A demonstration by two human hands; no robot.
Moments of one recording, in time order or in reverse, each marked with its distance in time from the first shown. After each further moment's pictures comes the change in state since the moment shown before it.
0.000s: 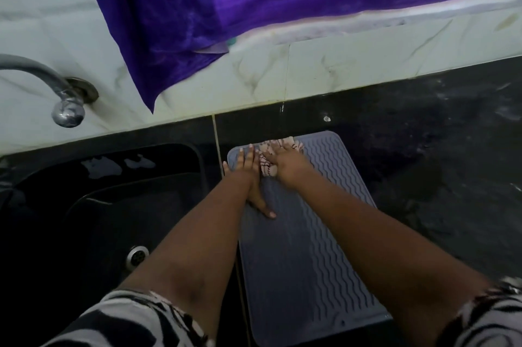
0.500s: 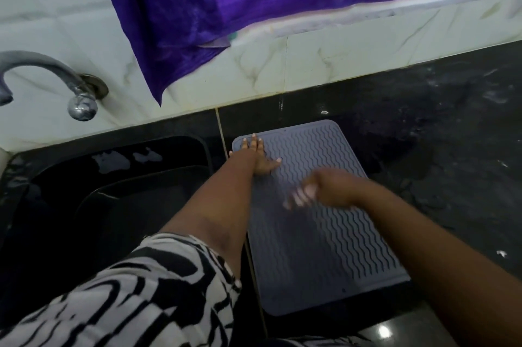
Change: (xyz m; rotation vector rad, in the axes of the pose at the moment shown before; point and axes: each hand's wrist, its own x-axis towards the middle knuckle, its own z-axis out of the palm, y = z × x) left_hand -0.004 -0.002 -0.012 -0.178 -0.012 -0.001; right_hand -0.156 -0.001 -0.031 0.416 -0.162 0.054
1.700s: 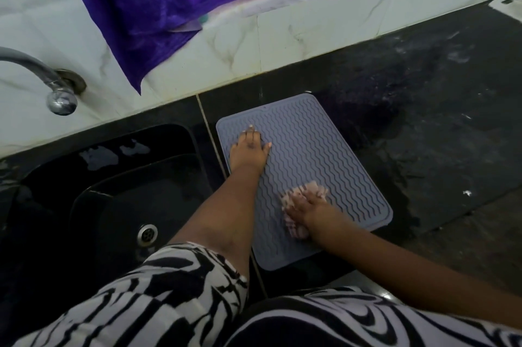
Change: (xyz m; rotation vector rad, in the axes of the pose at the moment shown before) left_hand -0.016 0.029 0.074 -0.083 0.608 0.123; right_hand -0.041 0.028 0.130 -0.496 -0.017 -0.056
